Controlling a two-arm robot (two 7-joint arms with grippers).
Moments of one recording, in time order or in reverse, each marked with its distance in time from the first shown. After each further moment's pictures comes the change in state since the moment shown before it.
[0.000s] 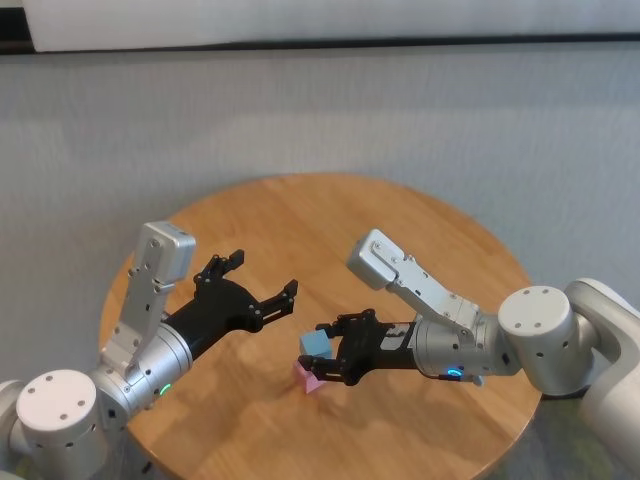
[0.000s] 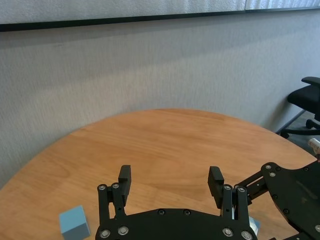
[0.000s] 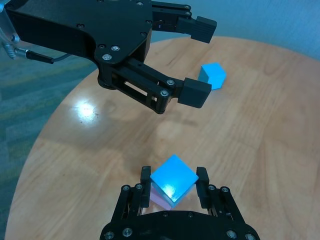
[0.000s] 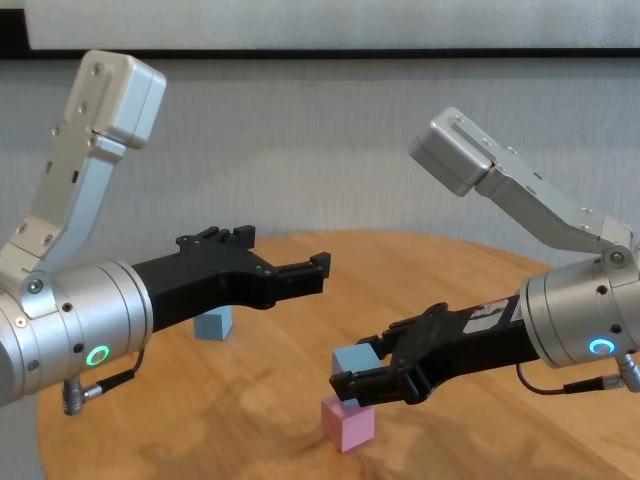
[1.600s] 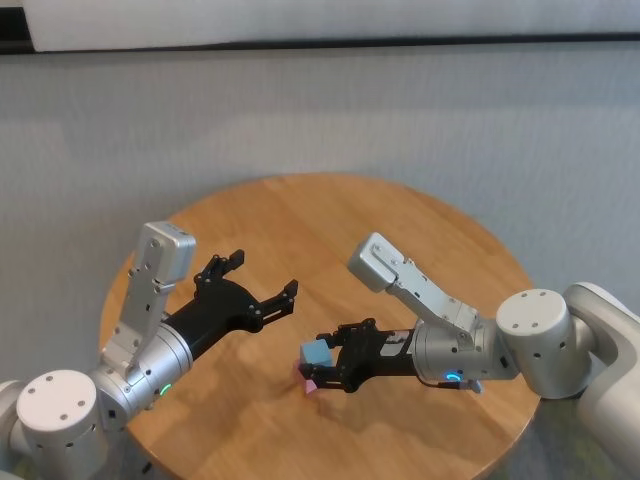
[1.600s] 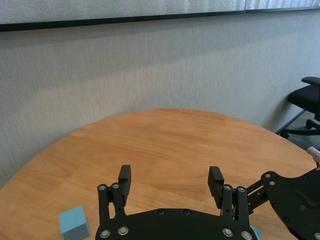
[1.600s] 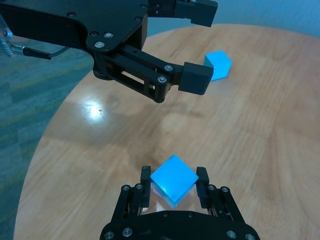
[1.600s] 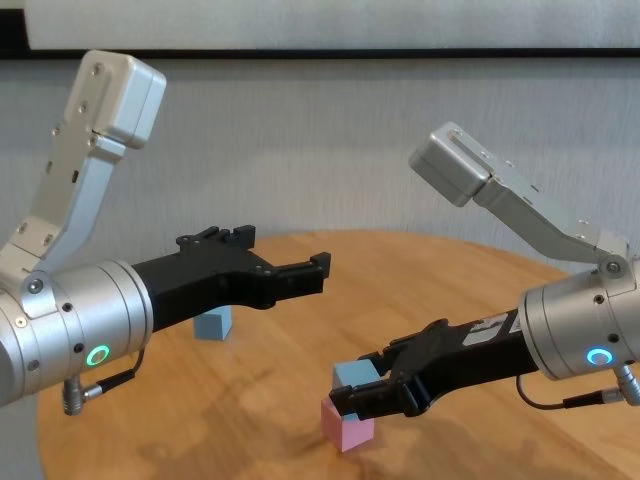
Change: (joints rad) left arm 0.000 0.000 0.000 0.000 0.000 0.000 0.000; right arm 0.007 -0.009 -0.007 0.027 0.034 0.032 0.009
